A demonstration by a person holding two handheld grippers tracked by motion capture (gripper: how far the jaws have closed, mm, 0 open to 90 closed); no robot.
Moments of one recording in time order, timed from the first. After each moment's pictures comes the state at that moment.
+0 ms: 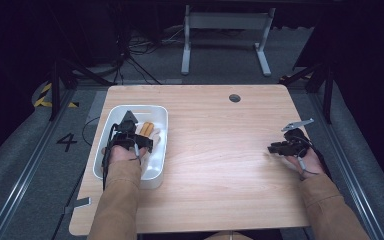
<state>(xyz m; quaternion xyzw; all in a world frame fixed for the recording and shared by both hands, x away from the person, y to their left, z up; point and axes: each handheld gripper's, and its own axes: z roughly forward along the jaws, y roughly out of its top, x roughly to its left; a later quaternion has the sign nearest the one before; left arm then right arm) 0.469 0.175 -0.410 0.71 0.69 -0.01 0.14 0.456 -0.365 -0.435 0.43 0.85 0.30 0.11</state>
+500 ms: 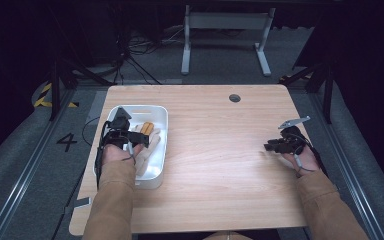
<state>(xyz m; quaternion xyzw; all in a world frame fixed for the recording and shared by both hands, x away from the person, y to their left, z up) 0.458 0.188 -0.386 0.70 0.69 0.01 0.19 0.465 -0.356 -0.434 0.42 0.85 0.31 0.11</state>
